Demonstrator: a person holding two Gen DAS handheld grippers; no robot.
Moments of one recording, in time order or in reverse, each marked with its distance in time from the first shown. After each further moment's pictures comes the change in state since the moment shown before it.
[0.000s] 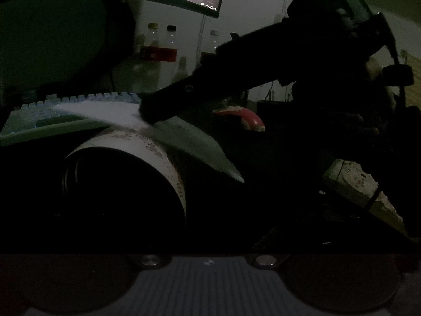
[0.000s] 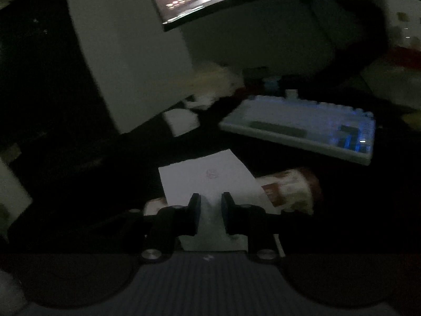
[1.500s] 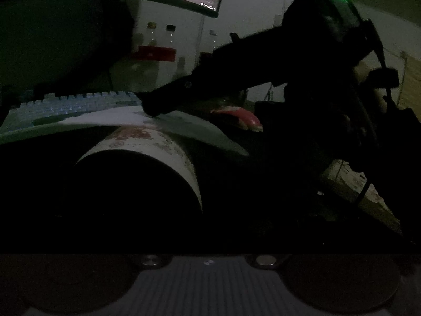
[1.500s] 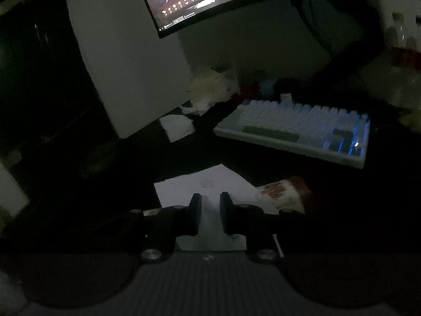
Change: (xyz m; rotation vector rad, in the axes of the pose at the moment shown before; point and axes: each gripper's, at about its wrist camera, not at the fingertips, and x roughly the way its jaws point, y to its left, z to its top) left arm 0.004 -0.003 0.002 -0.017 -0.007 0.008; right arm -0.004 -0.012 -0.001 -0.006 -0.040 -0.032
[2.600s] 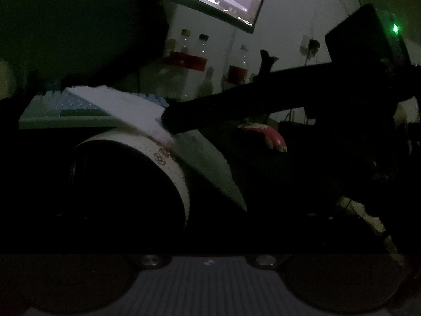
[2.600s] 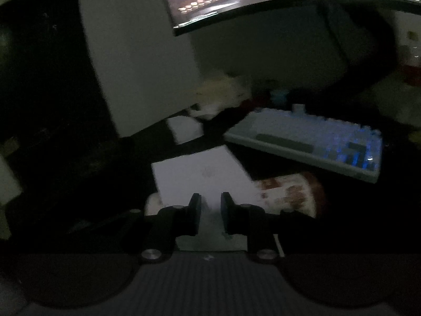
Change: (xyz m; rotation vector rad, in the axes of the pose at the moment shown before) left arm -0.004 0.024 -0.006 -0.131 -0.056 0.039; right arm 0.019 0.017 -0.003 -0.033 -0.031 -0.020
